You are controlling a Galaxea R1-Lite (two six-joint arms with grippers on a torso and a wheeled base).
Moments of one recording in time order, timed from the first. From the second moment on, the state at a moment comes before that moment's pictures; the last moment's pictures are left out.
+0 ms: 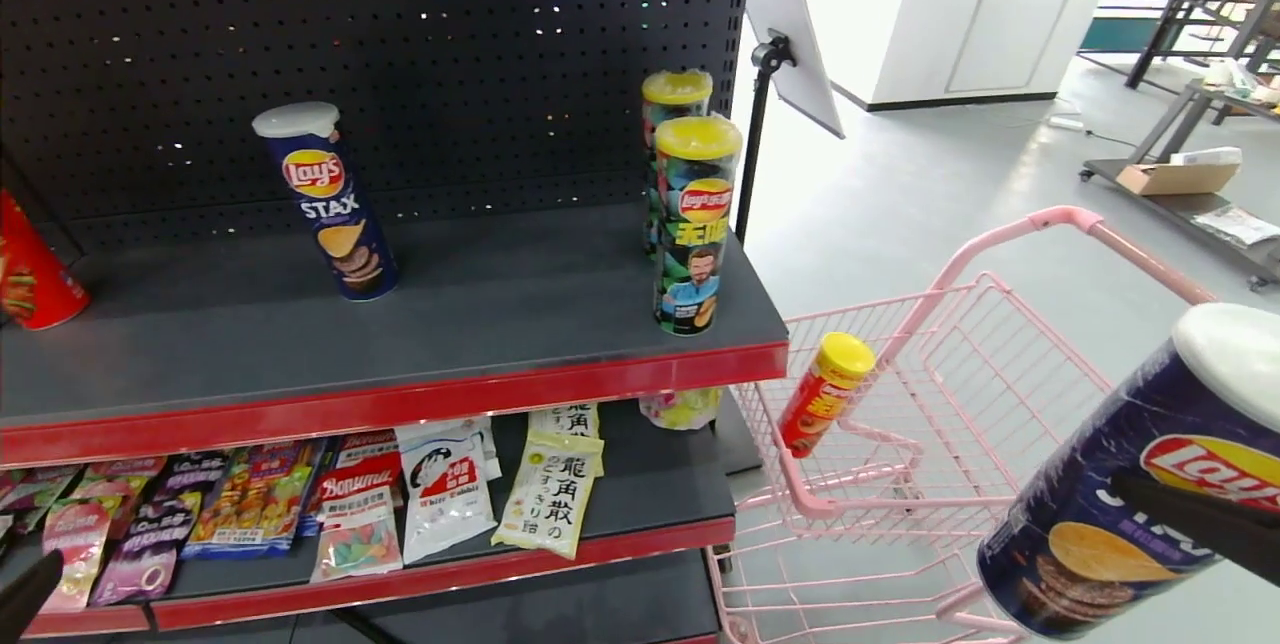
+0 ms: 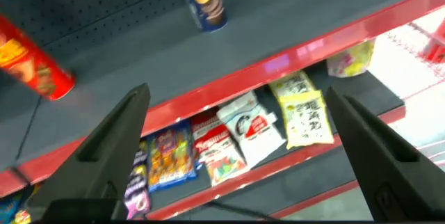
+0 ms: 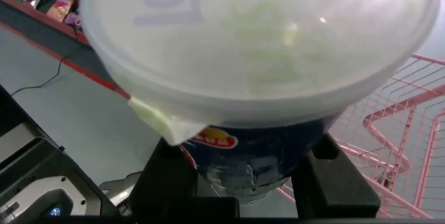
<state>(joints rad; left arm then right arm) -0.05 0.47 -0.43 0.04 -0.03 0.30 0.33 0.87 -0.53 -0.05 0.31 -0.13</state>
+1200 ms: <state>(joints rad) -0.05 0.48 -0.43 0.04 -0.03 0.30 0.39 0.86 -0.53 -0.06 0.42 -0.14</state>
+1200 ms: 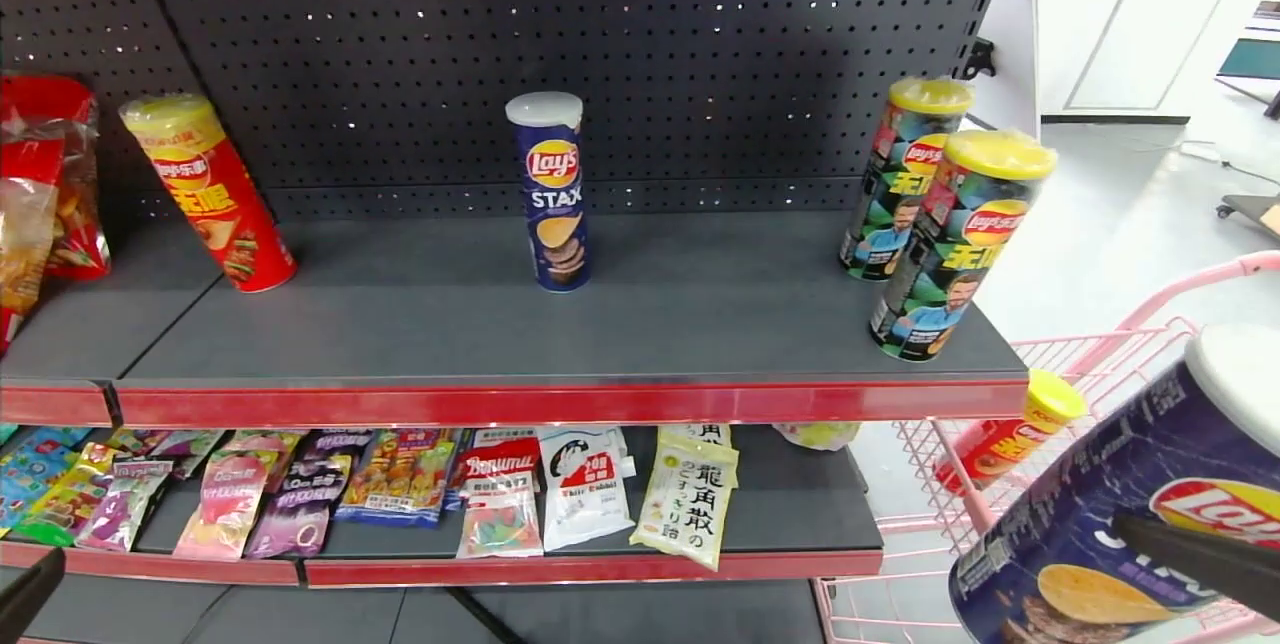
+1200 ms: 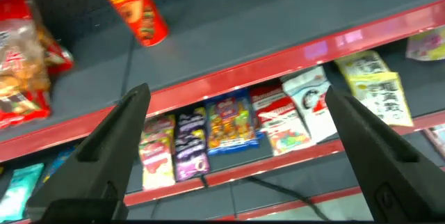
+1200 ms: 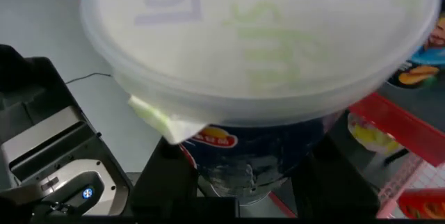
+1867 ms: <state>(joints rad) -0.05 0.49 -0.42 0.04 -0.01 0.34 0.40 0.86 -0.52 -0.06 0.42 -0.14</state>
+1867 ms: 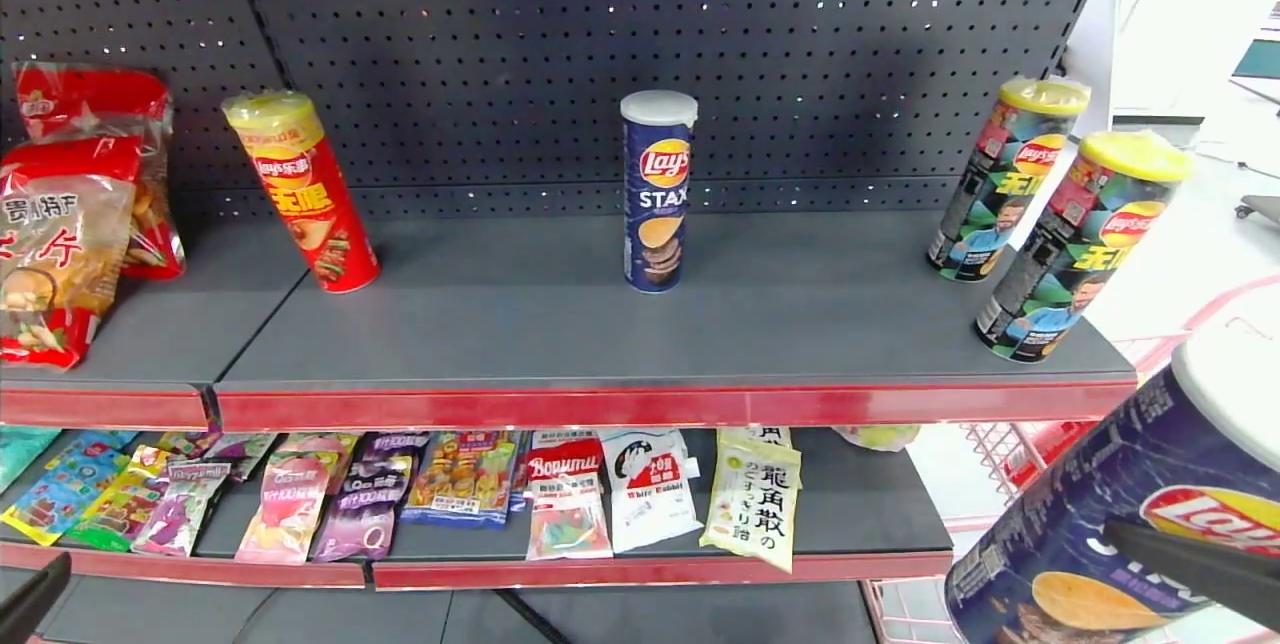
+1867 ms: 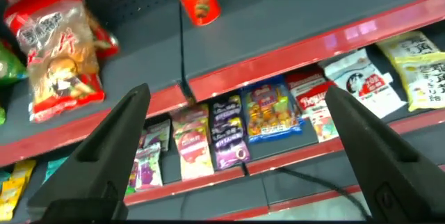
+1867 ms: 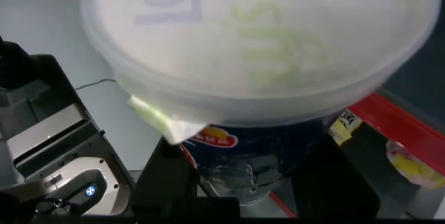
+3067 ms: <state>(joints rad) -0.05 0.54 -0.42 0.04 -0.08 0.36 0.40 0.86 -0.52 -0.06 0.42 -0.14</state>
